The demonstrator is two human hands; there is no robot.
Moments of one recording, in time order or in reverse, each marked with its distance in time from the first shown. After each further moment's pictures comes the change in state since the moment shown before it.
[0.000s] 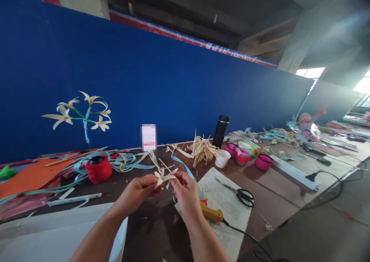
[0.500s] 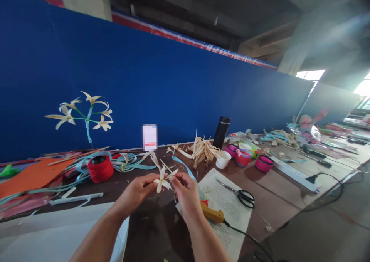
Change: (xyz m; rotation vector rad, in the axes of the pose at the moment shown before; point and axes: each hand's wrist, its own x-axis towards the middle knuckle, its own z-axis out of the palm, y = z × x) left_hand -0.004 0.014 0.002 0.068 0.027 0.034; right_hand 0.001 0.001 0.001 0.008 -0.006 -0.031
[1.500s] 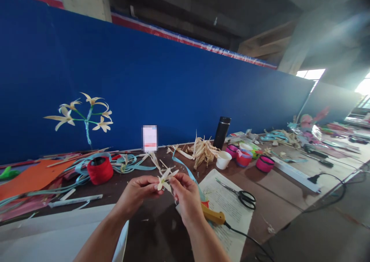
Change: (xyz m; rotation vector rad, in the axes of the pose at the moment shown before) left_hand 0.007 -0.022 0.000 -0.359 0.091 -0.081; right_hand -0.006 -0.006 0.003 0.232 -0.084 0.088
